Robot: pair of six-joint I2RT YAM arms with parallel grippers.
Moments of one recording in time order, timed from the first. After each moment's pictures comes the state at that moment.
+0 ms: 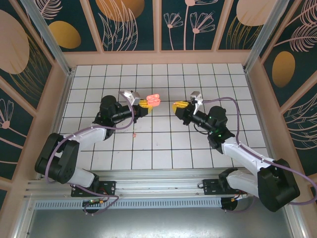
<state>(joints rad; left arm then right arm) -0.40 1.47 0.67 0.69 0.80 -0.08 0.49 1.10 0.51 0.64 -0.50 0.33</state>
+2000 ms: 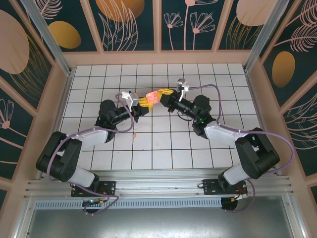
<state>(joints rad) -0.42 1.49 0.62 0.96 0.75 -0.13 0.59 1.49 0.74 0.94 -0.47 0.49</state>
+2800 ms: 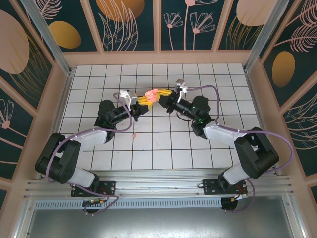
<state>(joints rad) -0.42 1.47 0.62 0.97 0.73 -0.19 0.60 1.49 0.74 0.94 -0.46 0.44</state>
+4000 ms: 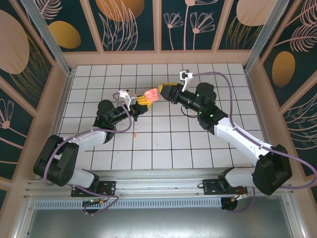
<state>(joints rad) -0.42 1.44 0.62 0.94 0.72 -0.16 0.61 1.29 0.98 0.30 -0.39 0.65</state>
